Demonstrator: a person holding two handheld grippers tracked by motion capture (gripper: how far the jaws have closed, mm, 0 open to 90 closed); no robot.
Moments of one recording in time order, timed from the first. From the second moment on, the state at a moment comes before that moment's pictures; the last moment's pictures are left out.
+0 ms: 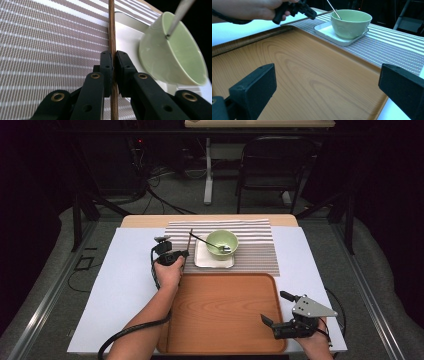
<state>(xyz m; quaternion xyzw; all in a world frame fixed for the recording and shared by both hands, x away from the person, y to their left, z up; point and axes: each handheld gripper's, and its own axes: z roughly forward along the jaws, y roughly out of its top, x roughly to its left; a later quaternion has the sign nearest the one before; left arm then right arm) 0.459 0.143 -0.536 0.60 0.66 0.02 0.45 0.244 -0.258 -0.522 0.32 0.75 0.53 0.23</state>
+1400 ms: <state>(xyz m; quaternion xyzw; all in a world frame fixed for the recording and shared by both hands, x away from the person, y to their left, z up) 0.294 0.173 -0.550 0.61 0.65 0.04 0.45 0.243 -0.258 -0.523 0.33 0.75 0.53 0.23</state>
